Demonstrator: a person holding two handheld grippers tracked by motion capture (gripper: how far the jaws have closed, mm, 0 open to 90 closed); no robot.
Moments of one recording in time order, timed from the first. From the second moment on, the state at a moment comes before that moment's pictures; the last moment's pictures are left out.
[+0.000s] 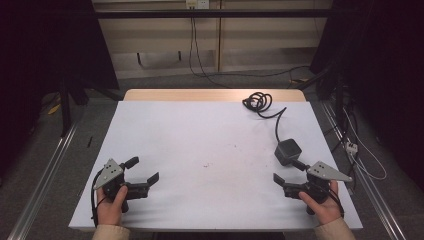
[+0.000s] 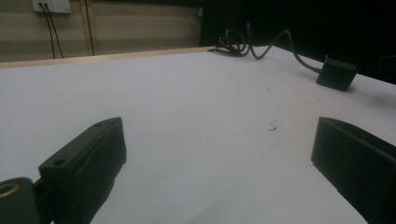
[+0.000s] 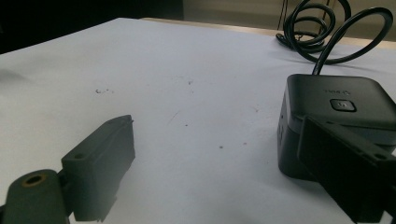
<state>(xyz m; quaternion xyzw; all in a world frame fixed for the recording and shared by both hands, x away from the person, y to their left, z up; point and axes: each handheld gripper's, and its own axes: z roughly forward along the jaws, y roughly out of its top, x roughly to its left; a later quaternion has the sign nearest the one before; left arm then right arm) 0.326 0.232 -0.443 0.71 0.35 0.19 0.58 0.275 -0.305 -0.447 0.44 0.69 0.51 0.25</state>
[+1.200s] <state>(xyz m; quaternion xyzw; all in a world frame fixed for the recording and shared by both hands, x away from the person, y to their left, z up) 0.326 0.232 -0.444 0.71 0.35 0.19 0.58 0.261 -0.321 -0.453 0.44 0.70 0.51 0.24</state>
